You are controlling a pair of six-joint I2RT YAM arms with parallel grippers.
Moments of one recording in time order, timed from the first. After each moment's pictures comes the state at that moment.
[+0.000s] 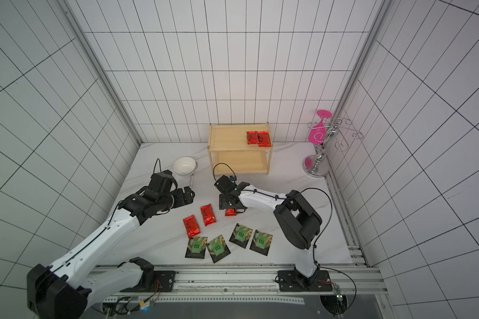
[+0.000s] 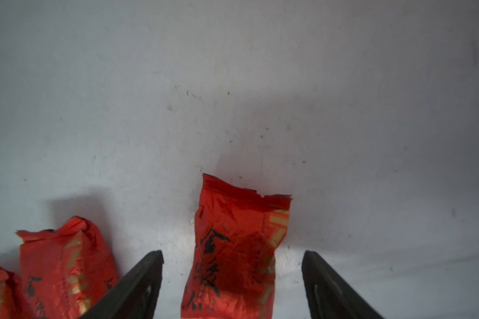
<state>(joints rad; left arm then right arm) -0.42 1.09 0.90 -0.70 -0.01 -0.64 0.93 1.90 1.29 -0.59 0.16 0.72</state>
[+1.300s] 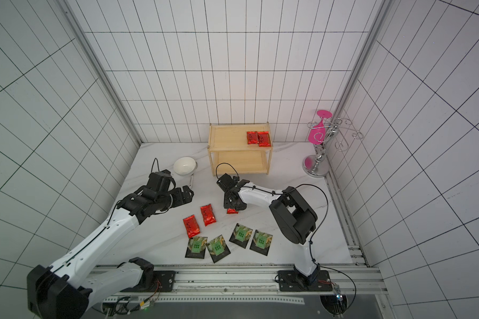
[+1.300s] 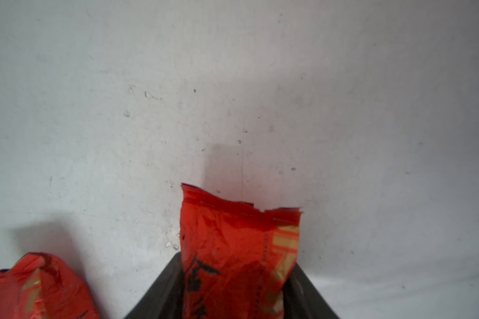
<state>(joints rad) -0.38 1.09 0.90 -0.70 0.03 -0.64 0.89 1.93 1.32 -0.61 0.13 0.75</state>
